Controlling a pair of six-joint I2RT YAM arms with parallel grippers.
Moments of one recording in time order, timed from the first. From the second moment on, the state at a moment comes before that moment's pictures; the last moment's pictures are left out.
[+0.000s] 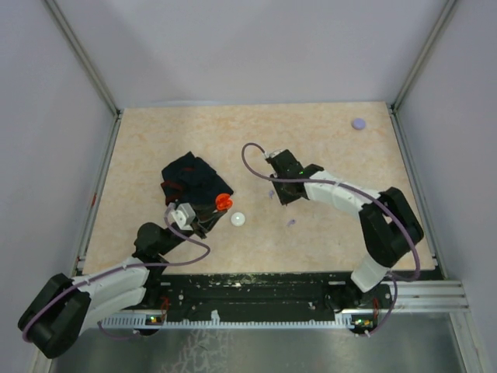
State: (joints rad) left arm -0.62 0.91 0.03 1.09 0.35 -0.01; right arm 0.63 1.67 1.08 -0.51 0.14 0.15
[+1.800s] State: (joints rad) left arm -0.62 1.11 0.07 1.51 0.41 -0.02; right arm 1.06 1.13 0.86 0.25 0.06 0.00
